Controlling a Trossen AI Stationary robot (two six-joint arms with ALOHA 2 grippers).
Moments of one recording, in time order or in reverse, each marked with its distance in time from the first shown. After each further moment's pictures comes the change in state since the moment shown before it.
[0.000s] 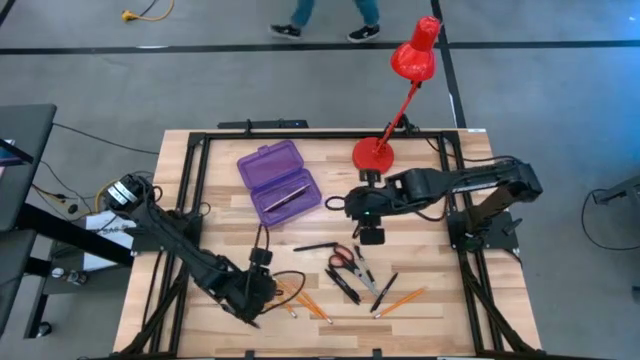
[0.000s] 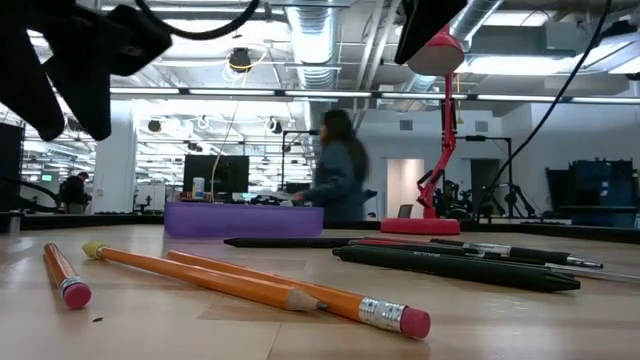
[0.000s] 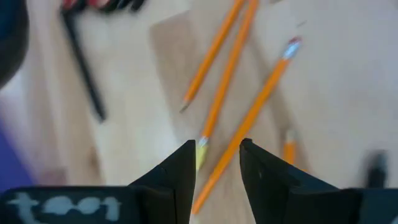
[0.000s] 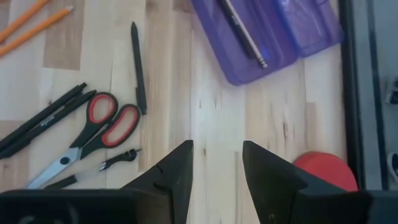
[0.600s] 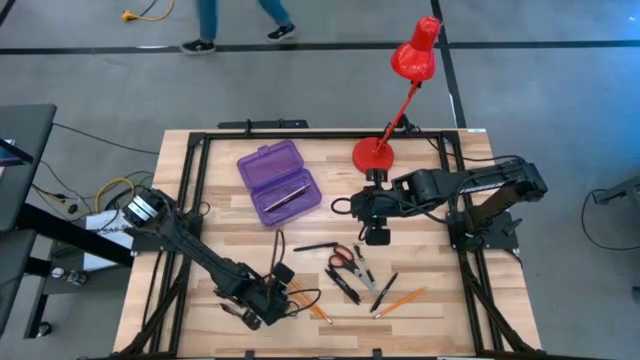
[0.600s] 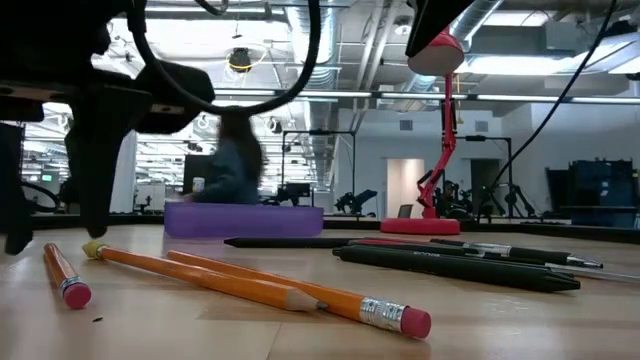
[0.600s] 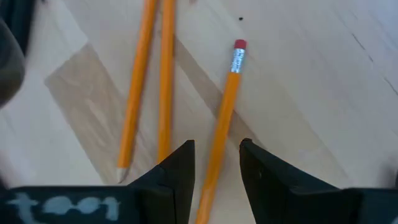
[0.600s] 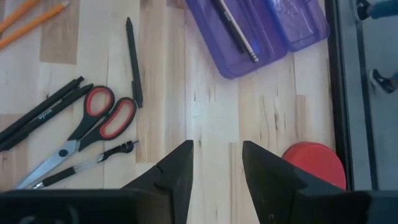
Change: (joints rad) left arm 0.049 0.206 0.014 0.210 0.178 0.312; right arm 0.025 -0.025 0.000 -0.044 0.035 0.026
